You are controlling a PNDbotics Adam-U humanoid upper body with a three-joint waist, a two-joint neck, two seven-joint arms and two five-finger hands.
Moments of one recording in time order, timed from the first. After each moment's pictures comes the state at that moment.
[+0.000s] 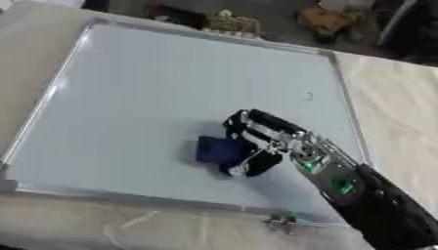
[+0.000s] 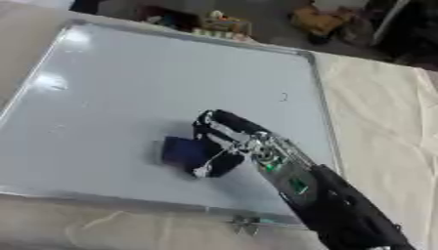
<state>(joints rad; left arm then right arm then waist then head) -0.26 0.23 0.10 -1.98 0.25 -0.15 0.07 -0.55 -0.40 0.43 -1.55 0.44 0.07 0.31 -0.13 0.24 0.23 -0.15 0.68</state>
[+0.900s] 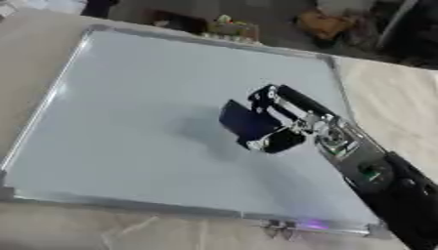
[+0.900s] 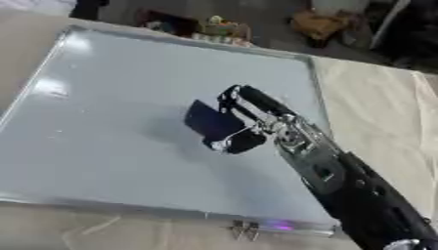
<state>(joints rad) -0.26 0.23 0.10 -1.98 0.25 -0.15 0.07 -0.58 -0.50 0.34 -1.57 0.42 0.11 0.21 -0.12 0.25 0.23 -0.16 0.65</state>
